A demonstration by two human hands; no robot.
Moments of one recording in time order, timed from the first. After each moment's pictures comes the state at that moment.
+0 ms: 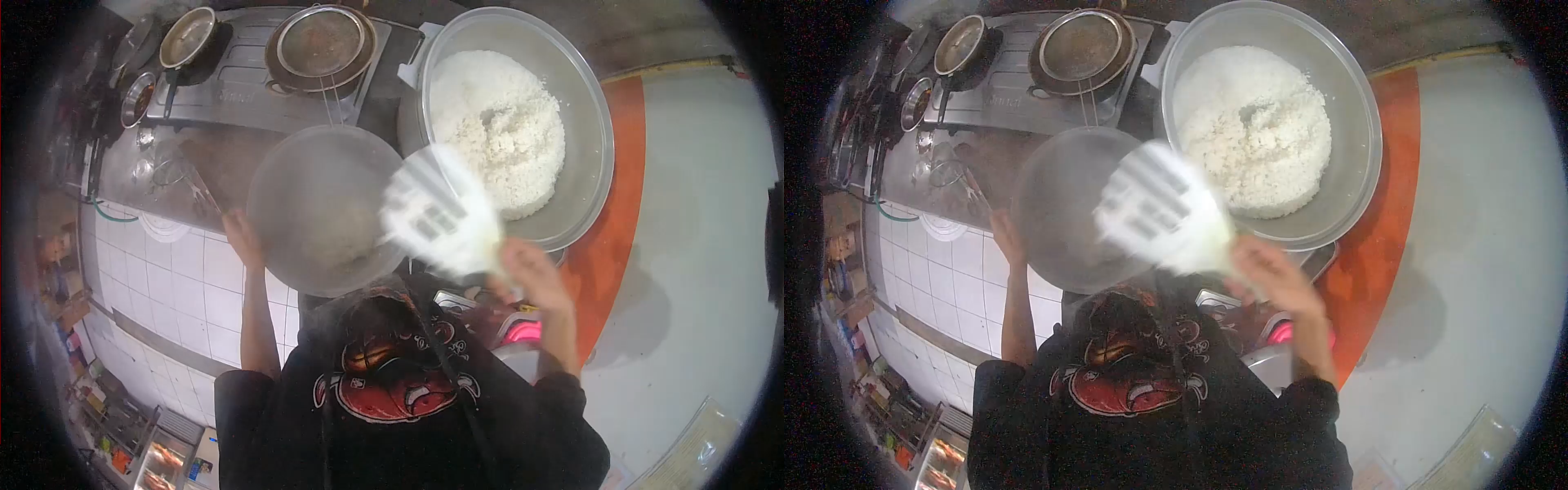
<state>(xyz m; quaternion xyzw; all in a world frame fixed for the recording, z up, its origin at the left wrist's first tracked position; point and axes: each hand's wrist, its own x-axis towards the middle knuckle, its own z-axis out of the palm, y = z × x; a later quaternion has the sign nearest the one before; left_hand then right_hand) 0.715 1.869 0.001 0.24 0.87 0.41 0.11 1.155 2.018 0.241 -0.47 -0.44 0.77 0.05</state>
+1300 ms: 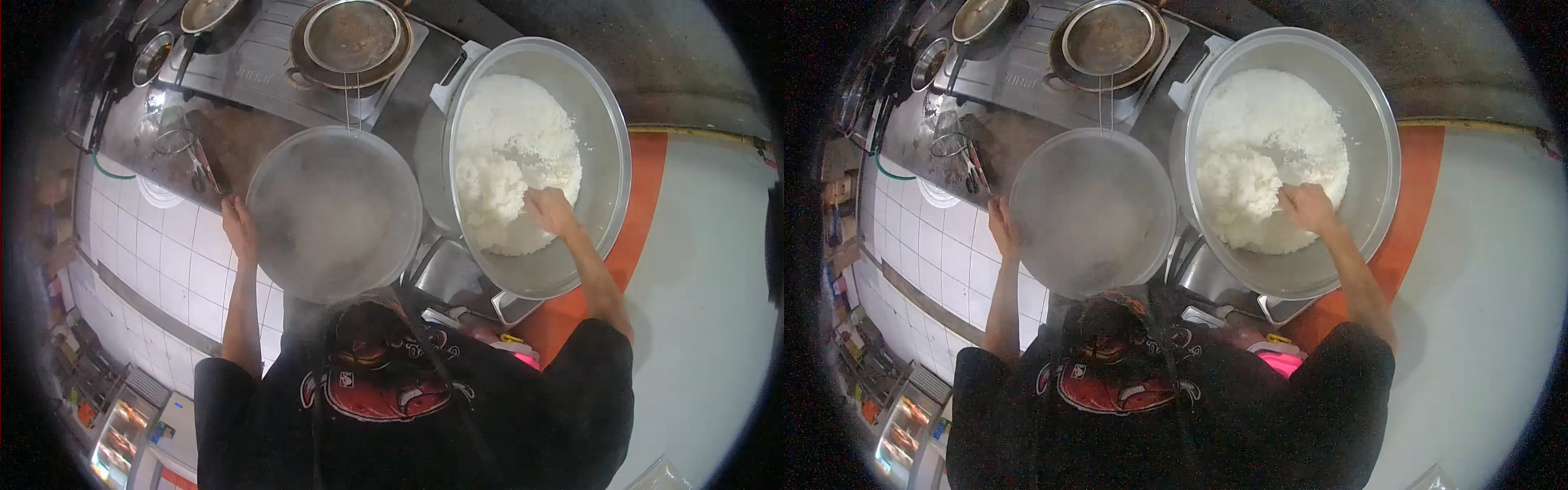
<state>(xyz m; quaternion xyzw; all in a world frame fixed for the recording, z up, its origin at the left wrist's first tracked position) 0.711 1.873 0.000 0.21 0.89 0.38 0.12 1.179 2.217 0.130 -0.33 -0.90 0.19 -0.22</state>
